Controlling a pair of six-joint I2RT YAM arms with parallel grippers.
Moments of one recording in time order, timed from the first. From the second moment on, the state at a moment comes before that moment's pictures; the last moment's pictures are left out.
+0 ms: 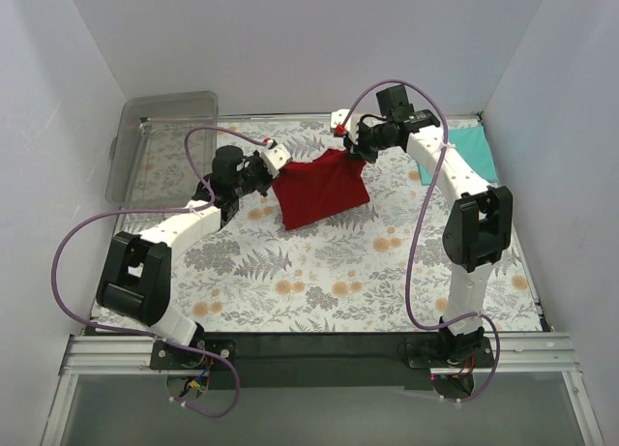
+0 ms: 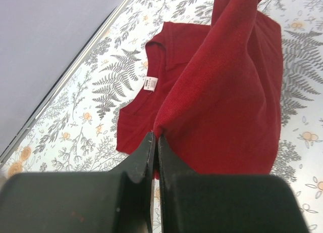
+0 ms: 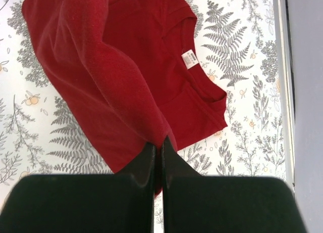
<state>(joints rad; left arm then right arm) -0.36 1.55 0.95 0.28 0.43 0.50 0.36 1.96 1.85 -0.80 -0.67 -1.04</state>
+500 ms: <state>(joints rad) -0.35 1.65 0.96 0.42 0.35 0.49 0.36 1.97 1.83 -0.61 -0.65 -0.92</state>
